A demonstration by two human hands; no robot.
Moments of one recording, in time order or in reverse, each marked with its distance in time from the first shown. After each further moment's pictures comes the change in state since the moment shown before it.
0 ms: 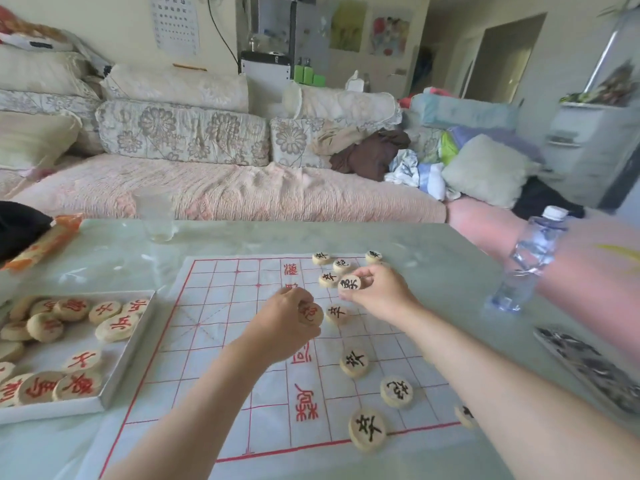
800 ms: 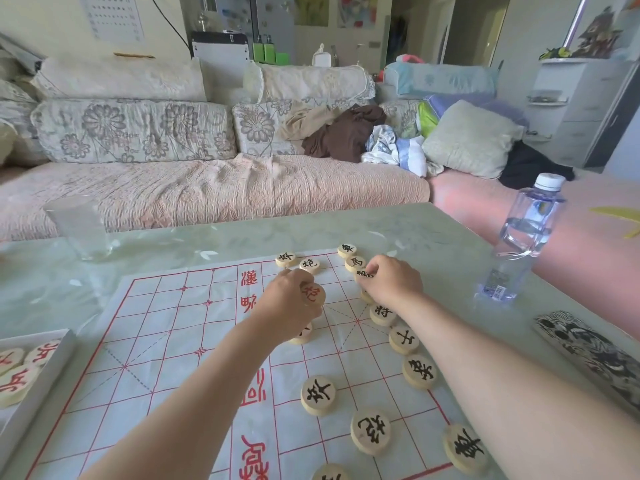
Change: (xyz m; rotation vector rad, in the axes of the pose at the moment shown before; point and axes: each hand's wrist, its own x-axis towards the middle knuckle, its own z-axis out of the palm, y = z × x) left_hand 0.100 0.039 0.058 0.021 -0.039 -0.027; right_hand 0.088 0.089 -0.029 -0.410 0.129 0.101
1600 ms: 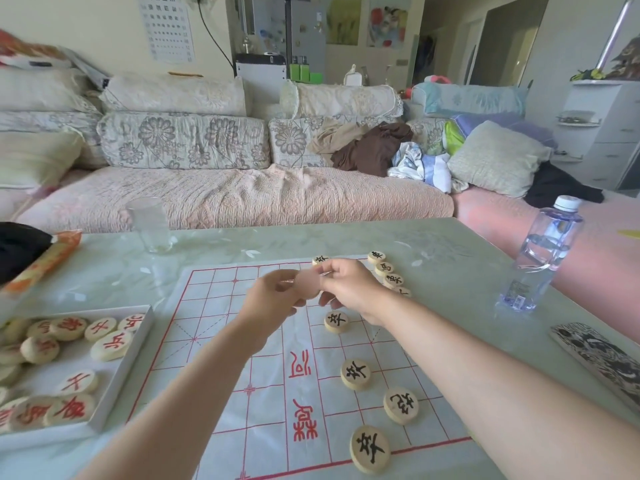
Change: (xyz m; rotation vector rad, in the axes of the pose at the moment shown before) left_hand -0.061 -0.037 -0.066 -0.706 0.110 -0.218; right_hand -0.089 -0.125 -0.018 0.832 -0.431 -0.176
